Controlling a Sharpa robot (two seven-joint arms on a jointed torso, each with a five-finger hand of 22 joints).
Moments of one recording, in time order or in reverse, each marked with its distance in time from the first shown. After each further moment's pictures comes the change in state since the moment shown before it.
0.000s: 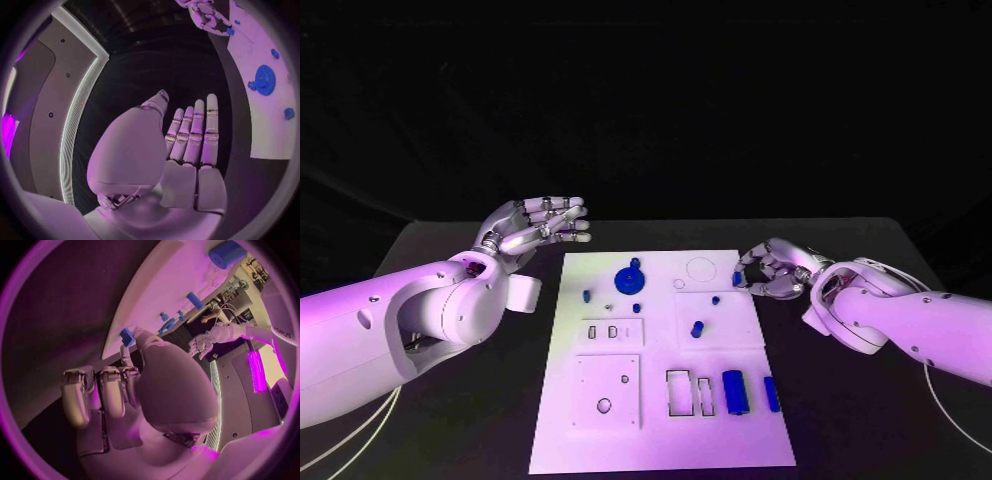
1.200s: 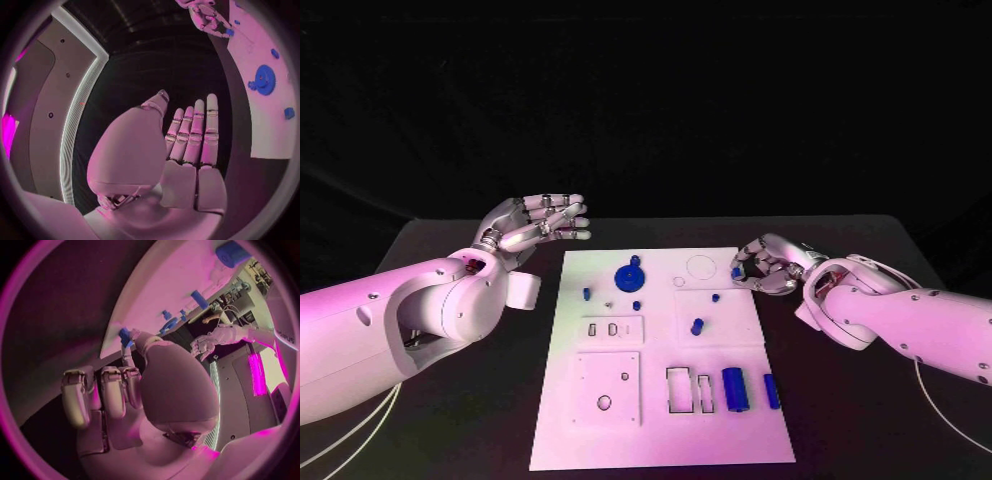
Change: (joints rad) left arm 0.000 -0.003 0.000 0.001 0.000 0.000 -0.002; left_hand 0.000 0.000 0.000 0.000 0.000 0.000 0.000 0.000 0.000 0.000 0.000 0.000 0.000 0.000 0.000 0.000 0.002 0.000 0.000 0.000 0.000 0.000; right arm -0.003 0.031 0.000 -0.013 -0.030 -0.039 -0.023; right_hand -0.004 0.014 0.143 -0.047 -0.001 0.056 -0.017 0.004 0.000 0.001 -0.014 0.017 0.001 0.000 -0.015 0.000 0.000 0.000 0.000 -0.015 0.004 0.000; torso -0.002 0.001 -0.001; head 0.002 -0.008
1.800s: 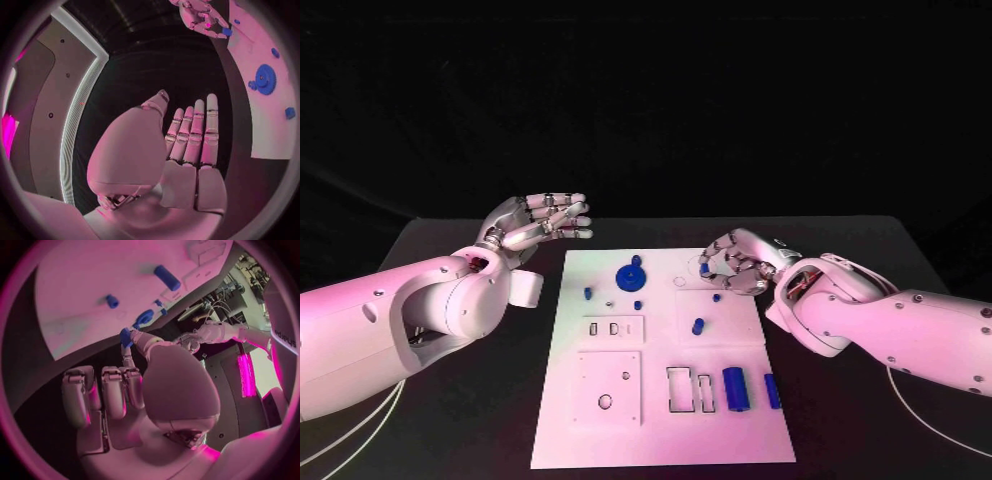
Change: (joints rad) left arm 0.000 0.007 0.000 -0.010 0.000 0.000 -0.001; left_hand 0.000 0.000 0.000 0.000 0.000 0.000 0.000 0.000 0.000 0.000 0.000 0.000 0.000 0.000 0.000 0.000 0.000 0.000 0.000 0.000 0.000 0.000; right arm 0.026 0.037 0.005 0.170 -0.071 -0.074 -0.102; right_hand -0.038 0.025 0.029 -0.006 -0.001 0.011 -0.004 0.009 0.001 0.000 -0.007 -0.001 0.000 0.000 -0.007 0.000 0.000 0.000 0.000 0.000 0.000 0.000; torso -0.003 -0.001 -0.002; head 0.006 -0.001
